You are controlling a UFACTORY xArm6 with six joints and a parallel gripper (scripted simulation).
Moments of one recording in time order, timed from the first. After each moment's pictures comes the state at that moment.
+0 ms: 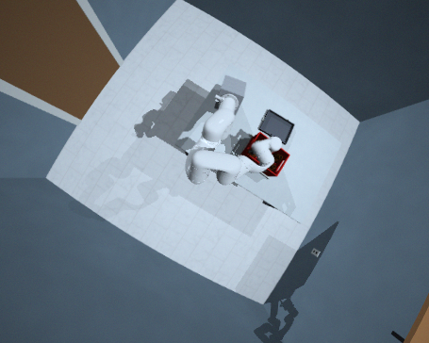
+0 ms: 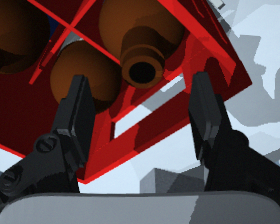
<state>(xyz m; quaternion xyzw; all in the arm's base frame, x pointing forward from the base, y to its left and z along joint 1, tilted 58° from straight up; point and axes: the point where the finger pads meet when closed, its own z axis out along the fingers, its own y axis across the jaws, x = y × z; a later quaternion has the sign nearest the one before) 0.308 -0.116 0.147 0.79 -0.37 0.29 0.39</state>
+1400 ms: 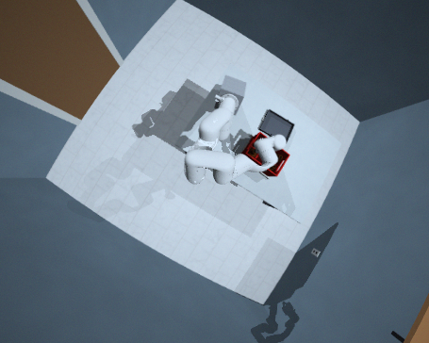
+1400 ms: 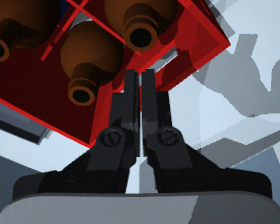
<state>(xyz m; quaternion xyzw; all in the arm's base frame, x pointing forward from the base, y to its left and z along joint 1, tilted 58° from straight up) 0.300 -0.079 0.171 0.79 -0.37 0.29 0.39</state>
